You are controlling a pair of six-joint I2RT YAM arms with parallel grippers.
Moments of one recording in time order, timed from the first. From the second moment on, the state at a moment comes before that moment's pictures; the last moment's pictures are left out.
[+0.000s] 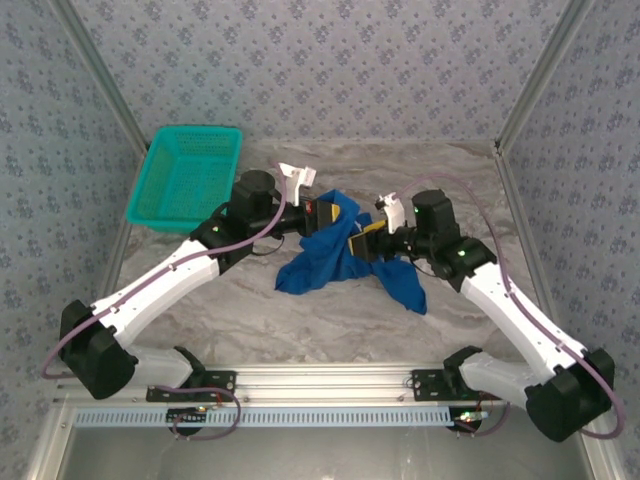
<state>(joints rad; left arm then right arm) -0.73 1.31 1.15 -0.13 0.42 -0.60 0.47 1.10 0.94 -0.41 -0.49 0.15</state>
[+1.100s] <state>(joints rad) -0.72 1.29 1.22 -0.25 0.40 -0.55 0.50 1.07 1.12 -0.67 -0.06 0.01</state>
